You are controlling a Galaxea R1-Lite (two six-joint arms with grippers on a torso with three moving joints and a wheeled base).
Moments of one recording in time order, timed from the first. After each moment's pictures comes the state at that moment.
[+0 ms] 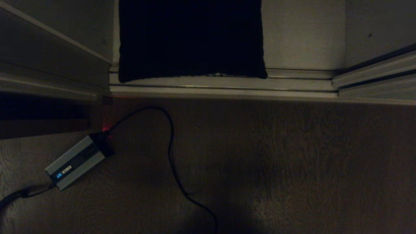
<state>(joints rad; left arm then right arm) -0.03 0.00 -0.01 0.03 -0.01 0.09 0.00 0.01 -0.04 -0.01 0.05 -0.03</state>
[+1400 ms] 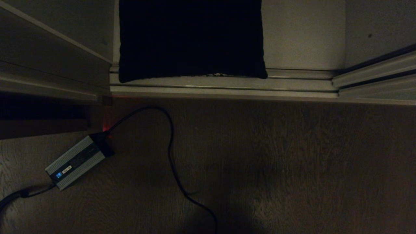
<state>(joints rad) -0.03 0.00 -0.01 0.03 -0.01 0.09 0.00 0.00 0.00 0.00 0.00 -0.01</state>
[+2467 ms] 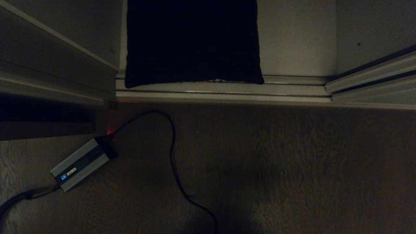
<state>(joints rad) -0.03 0.00 0.00 -0.01 0.00 0.00 0.00 0.00 0.00 0.00 0.00 -0.01</state>
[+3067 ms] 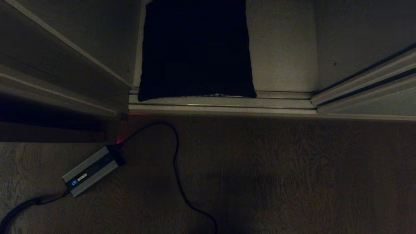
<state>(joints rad) -0.03 0.00 0.00 0.00 0.00 0.00 0.00 0.00 0.00 0.00 0.00 -0.01</state>
